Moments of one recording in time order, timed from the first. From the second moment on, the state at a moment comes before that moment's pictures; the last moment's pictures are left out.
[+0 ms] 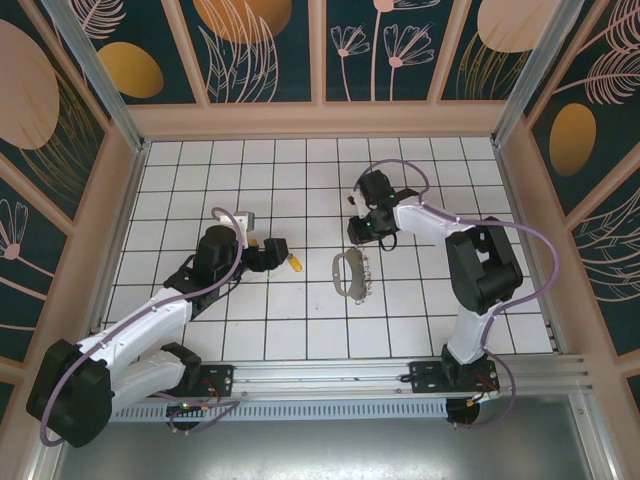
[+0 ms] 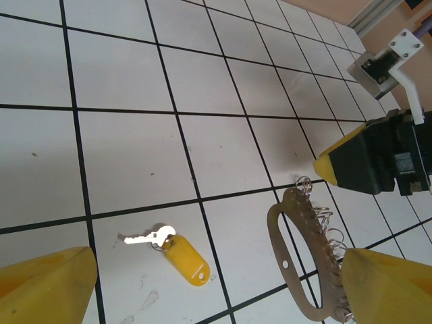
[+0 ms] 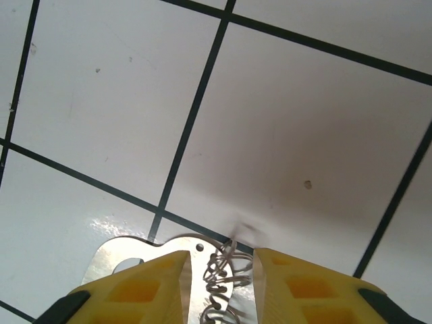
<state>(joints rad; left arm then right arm) -0.52 1.05 0.51 0.03 0.12 -0.55 0.50 1.82 1.22 -0.58 -0.15 0.13</state>
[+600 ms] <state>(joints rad) -0.52 1.05 0.51 0.03 0.11 -0.55 0.50 1.88 1.23 -0.58 -0.20 0.13</state>
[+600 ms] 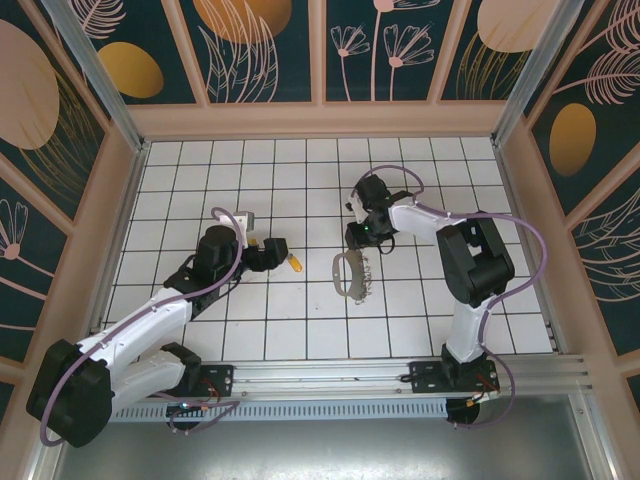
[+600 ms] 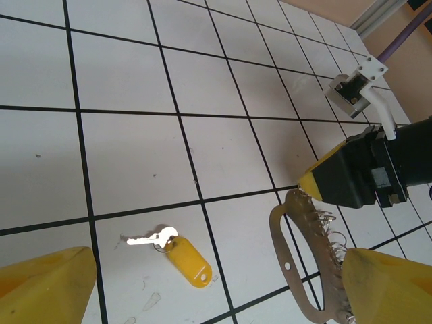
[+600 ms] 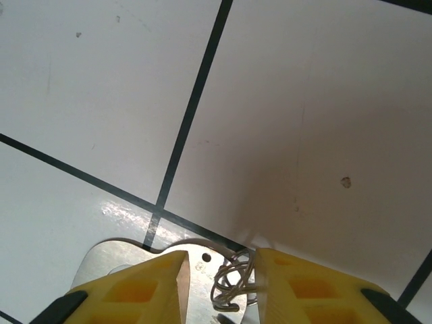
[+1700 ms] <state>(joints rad) -0.52 1.05 0.51 0.04 0.10 -0.55 0.54 1.88 1.21 -0.63 -0.09 0.13</state>
